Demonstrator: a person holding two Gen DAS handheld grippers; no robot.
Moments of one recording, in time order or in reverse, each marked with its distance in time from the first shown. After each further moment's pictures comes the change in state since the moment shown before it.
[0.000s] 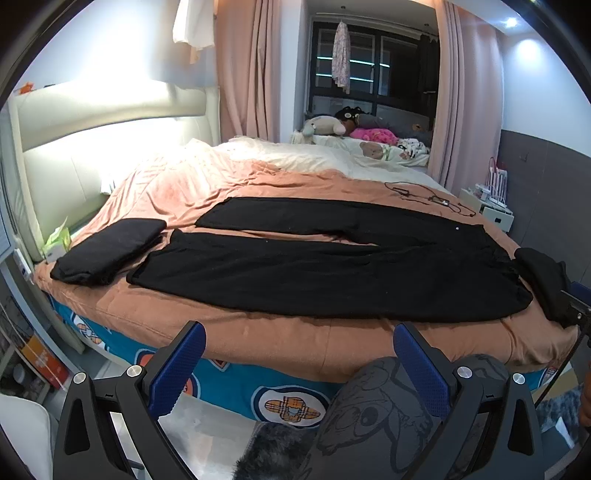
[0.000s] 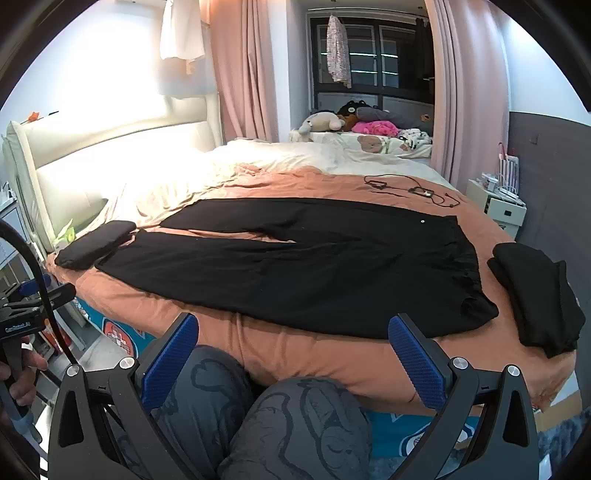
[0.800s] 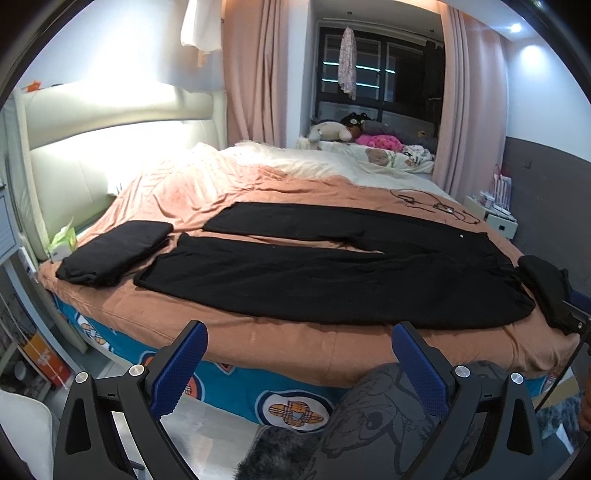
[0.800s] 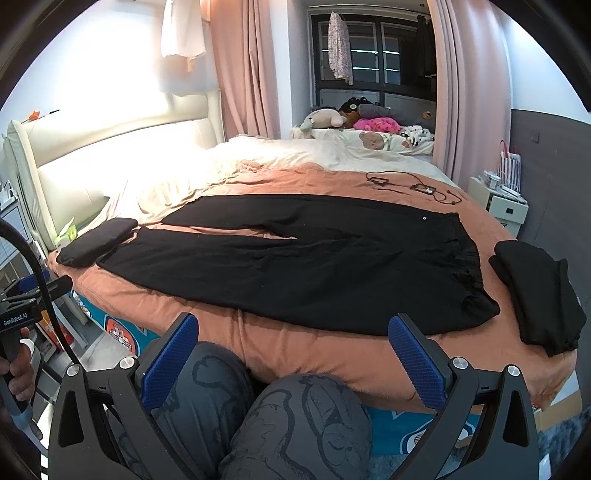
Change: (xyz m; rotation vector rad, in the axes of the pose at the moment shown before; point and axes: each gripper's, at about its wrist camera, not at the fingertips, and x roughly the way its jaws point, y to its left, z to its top) left arm -0.006 0.010 0.001 -0.025 -0.028 0.013; right arm -0.001 -0.002 0.001 0.001 0.011 0.014
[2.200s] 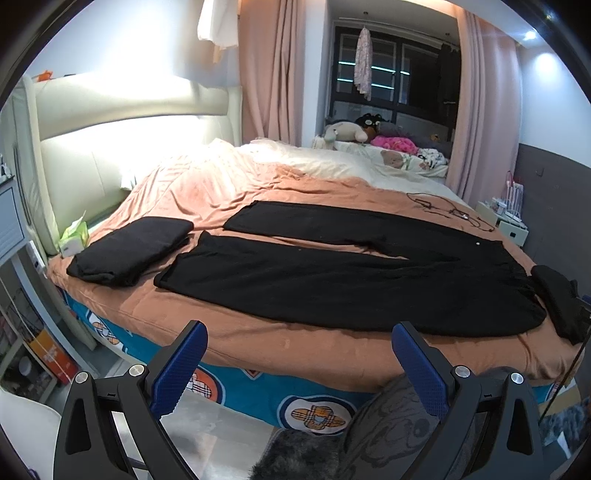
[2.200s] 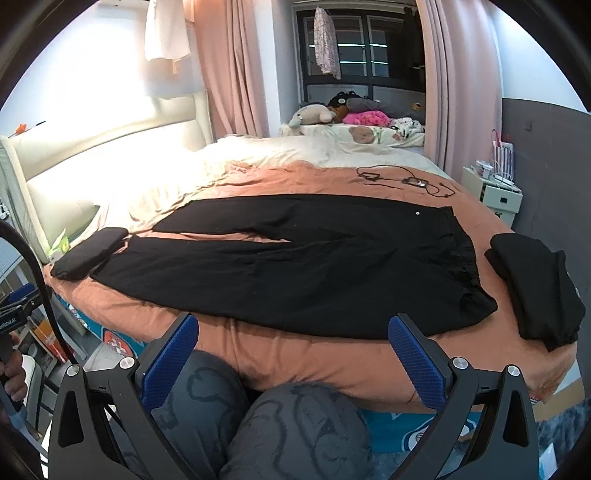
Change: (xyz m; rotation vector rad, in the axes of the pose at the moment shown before) left arm 0.010 0.047 0.012 -0.034 0.015 0.033; right arm 0.011 -0.009 0.013 0.047 0.018 -0.023
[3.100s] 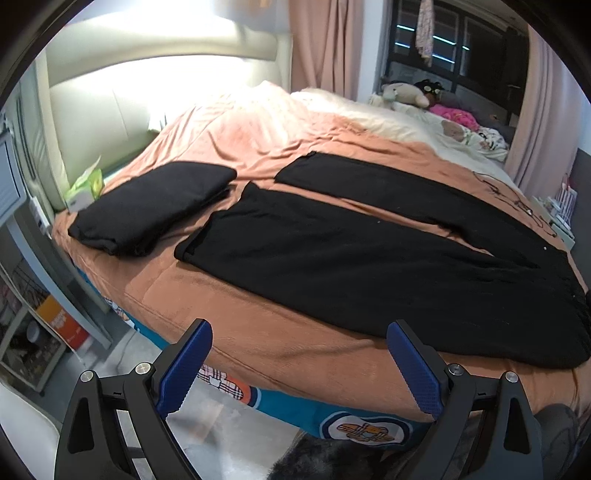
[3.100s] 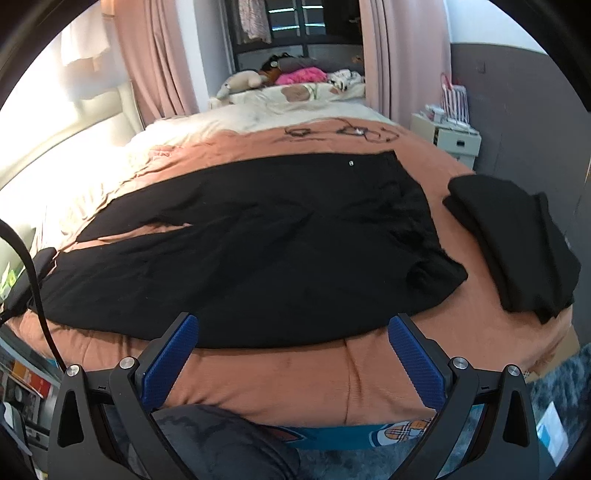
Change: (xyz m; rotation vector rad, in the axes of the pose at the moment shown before) left arm 0.129 0.080 0.017 -0.121 0.198 0.134; right arm 0.084 -0.059 0.020 0.173 0.149 -0.135
